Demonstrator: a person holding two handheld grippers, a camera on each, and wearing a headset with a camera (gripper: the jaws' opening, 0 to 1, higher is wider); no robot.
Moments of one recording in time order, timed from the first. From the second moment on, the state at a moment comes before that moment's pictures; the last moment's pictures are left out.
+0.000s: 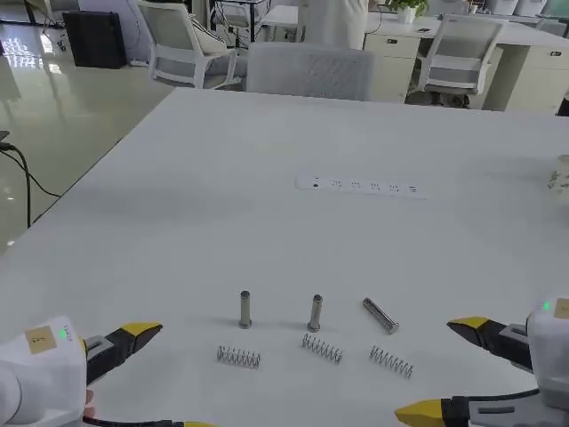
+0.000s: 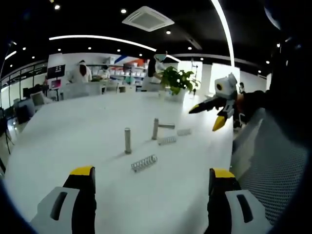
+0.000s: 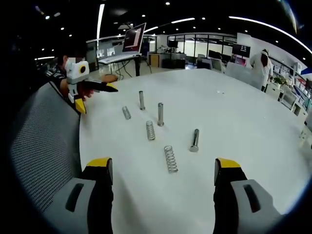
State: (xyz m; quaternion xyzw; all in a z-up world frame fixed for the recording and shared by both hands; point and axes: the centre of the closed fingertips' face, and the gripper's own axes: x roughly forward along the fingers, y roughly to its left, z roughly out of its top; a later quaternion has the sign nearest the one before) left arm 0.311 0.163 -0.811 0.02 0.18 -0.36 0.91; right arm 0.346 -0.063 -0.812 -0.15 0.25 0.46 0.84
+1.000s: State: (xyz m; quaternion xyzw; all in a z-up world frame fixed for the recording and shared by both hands) left arm 0.313 0.158 -0.794 0.03 0.16 -0.37 0.92; right arm 0.349 -0.062 -0.808 -0.15 0.25 0.46 0.84
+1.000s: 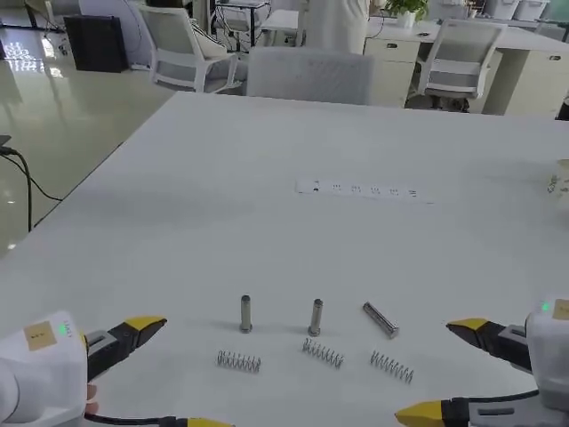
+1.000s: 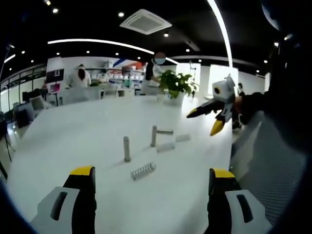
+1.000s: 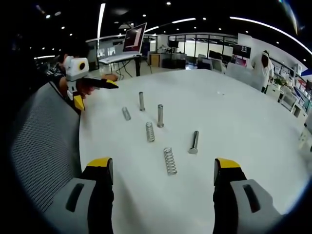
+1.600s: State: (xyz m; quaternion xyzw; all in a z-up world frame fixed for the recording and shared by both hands) left arm 0.312 0.154 -0.785 0.03 0.15 -0.37 0.92; right arm 0.378 -0.049 -0.790 -0.18 0.24 0.46 0.83
